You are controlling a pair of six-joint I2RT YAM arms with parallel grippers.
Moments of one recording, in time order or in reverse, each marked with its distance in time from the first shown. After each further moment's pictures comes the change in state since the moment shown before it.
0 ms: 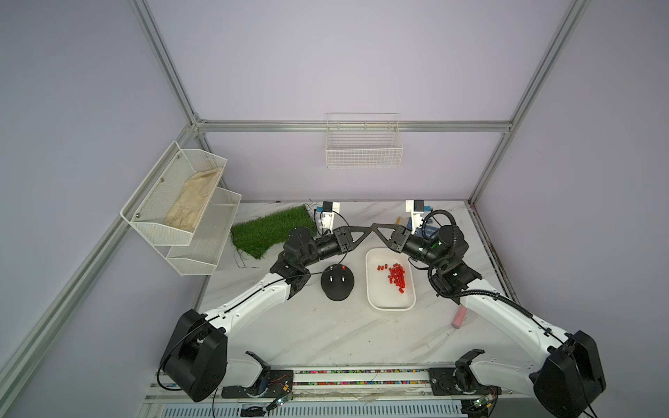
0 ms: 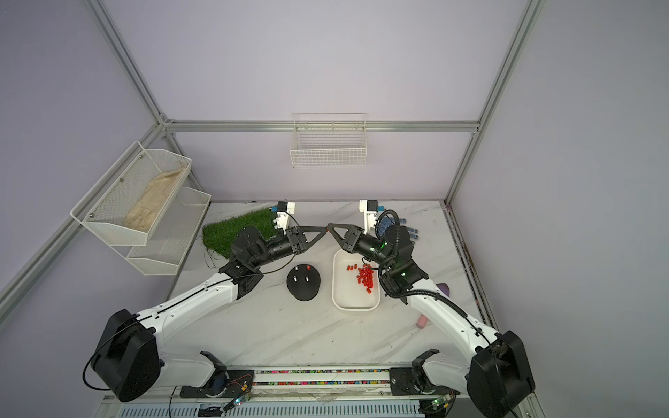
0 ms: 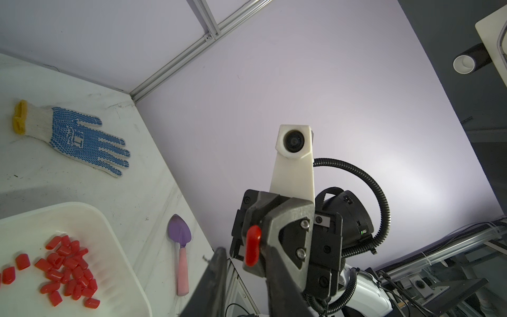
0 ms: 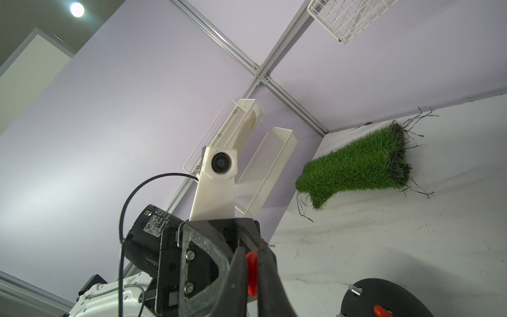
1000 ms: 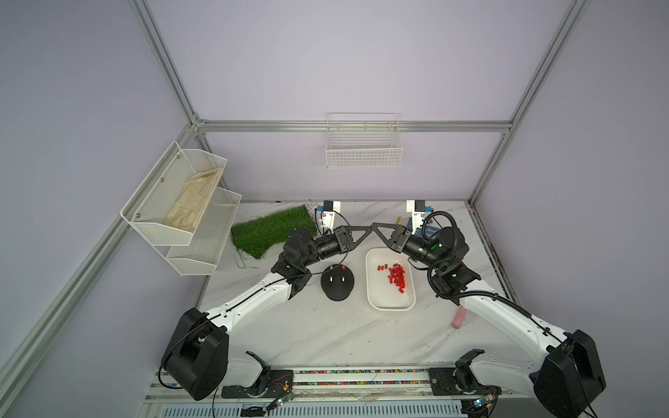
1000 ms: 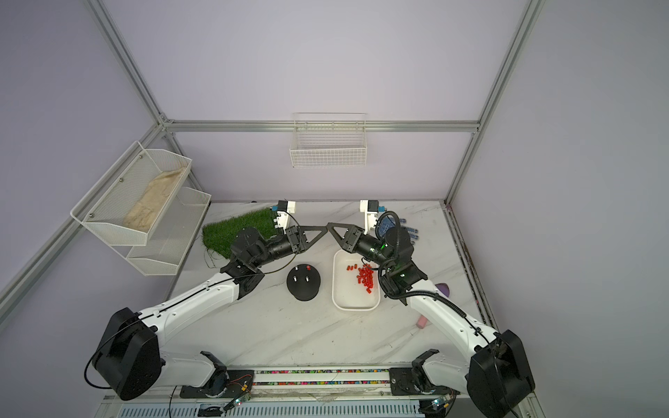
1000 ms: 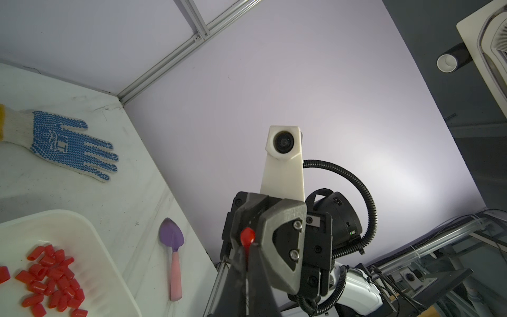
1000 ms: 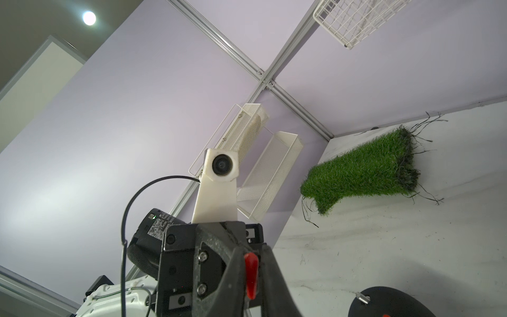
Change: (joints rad) left arm -0.006 0.010 0.000 0.050 0.011 -0.018; right arm 0.005 0.002 -0.013 0.050 0.003 0.020
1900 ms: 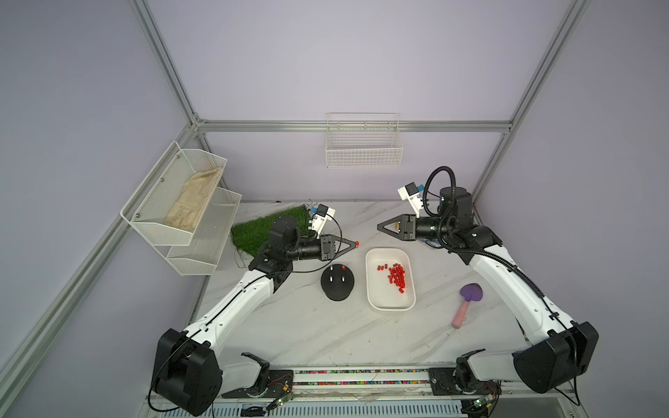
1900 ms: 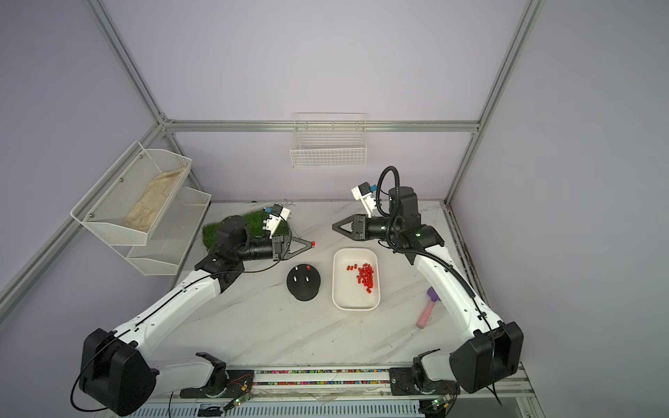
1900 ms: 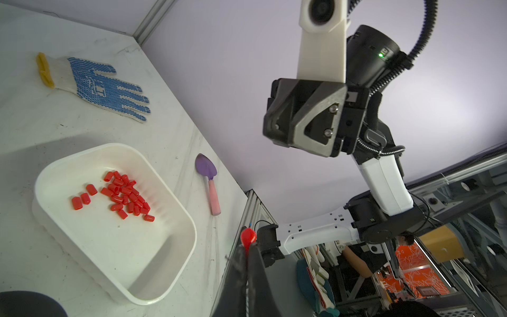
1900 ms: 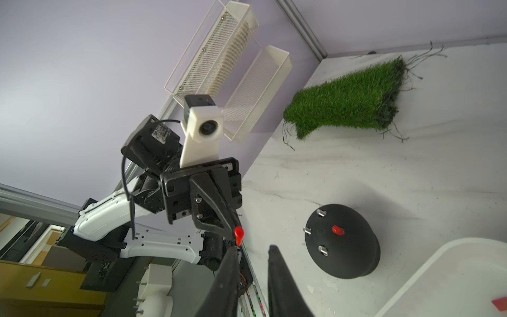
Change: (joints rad) left arm 0.173 -0.096 0.078 -0.529 0.382 0.361; right arm -0.177 0.166 0.514 -0.938 -0.456 -0.521
